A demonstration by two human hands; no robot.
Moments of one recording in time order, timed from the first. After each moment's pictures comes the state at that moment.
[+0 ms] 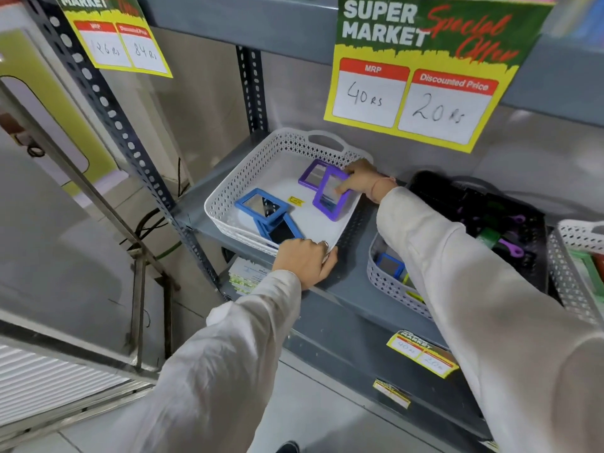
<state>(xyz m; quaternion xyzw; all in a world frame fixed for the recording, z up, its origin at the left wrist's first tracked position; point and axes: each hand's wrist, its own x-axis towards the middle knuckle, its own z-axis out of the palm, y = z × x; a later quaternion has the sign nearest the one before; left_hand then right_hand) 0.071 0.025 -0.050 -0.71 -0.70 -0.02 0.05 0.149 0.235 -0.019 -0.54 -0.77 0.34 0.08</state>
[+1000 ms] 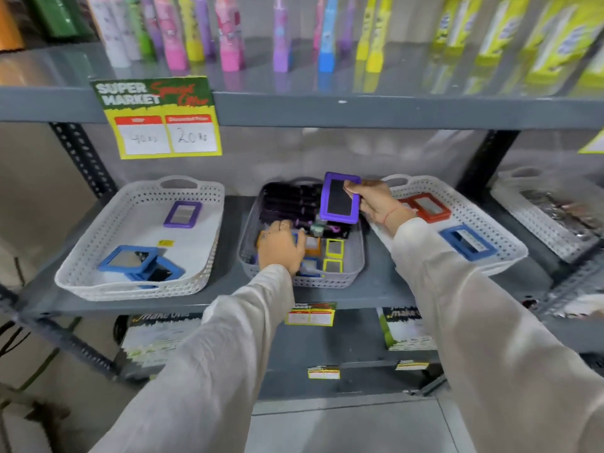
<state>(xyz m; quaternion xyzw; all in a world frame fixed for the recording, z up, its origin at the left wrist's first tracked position) 0.239 0.037 -0.007 -0.71 -0.65 -0.24 -0.11 0.434 0.110 0.039 -0.50 -0.35 0.55 0.57</state>
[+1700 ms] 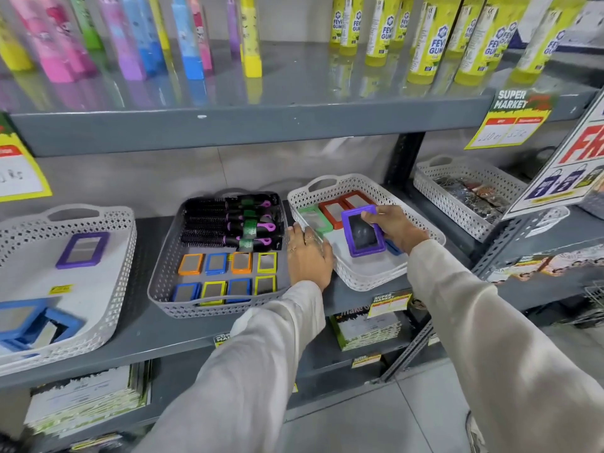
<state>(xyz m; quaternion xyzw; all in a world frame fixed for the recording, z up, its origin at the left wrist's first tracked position) 0.421 0.031 -0.029 -0.74 -0.55 -0.30 -0.22 0.611 0.052 0.009 -0.72 -0.36 0.37 0.46</state>
